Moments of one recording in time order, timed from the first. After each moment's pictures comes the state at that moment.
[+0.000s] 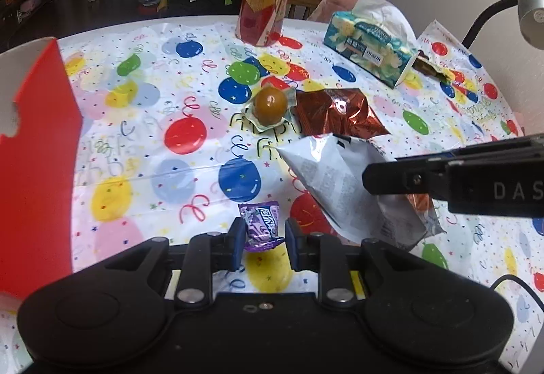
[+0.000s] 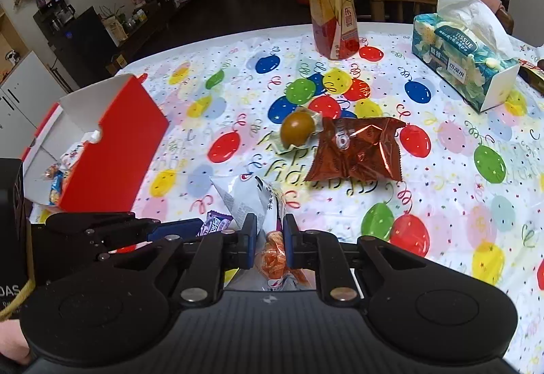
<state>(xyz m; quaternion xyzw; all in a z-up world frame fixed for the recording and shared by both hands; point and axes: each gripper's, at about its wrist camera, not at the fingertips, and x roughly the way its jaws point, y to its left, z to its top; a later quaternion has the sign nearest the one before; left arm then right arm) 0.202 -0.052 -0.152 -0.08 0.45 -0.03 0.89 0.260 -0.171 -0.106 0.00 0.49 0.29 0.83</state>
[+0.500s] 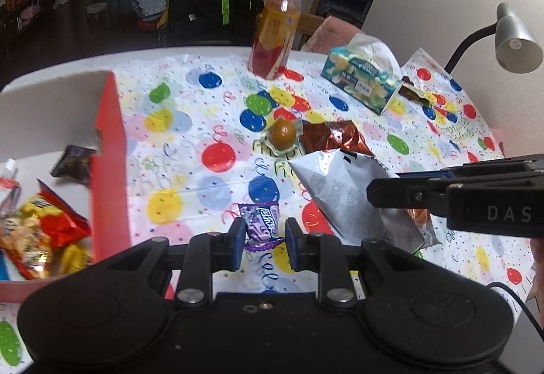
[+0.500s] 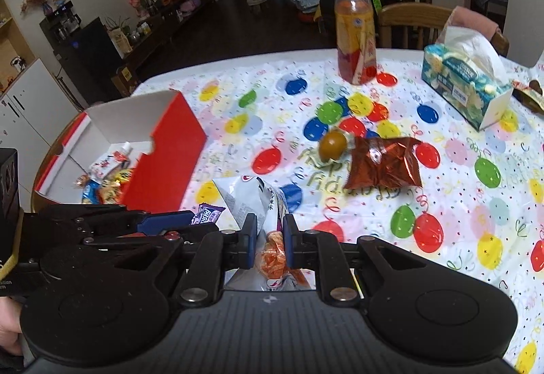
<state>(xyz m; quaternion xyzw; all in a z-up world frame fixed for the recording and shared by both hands) 0.160 -0.010 -0.095 -0.09 0.42 -0.04 0.90 0.213 -0.141 -0.054 0.00 0.46 0.28 0.84</state>
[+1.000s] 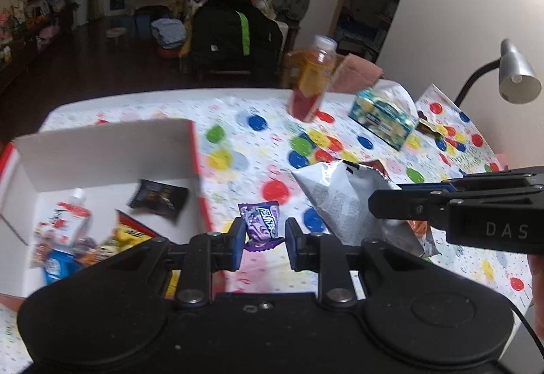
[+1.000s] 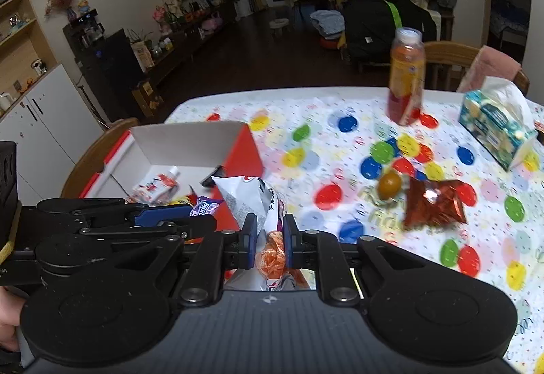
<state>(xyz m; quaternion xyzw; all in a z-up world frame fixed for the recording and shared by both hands) 0.125 0.058 -0.044 -0.08 0.38 -0.01 0.92 0.182 -0.072 -0.010 0.00 0.42 0.31 0.86</state>
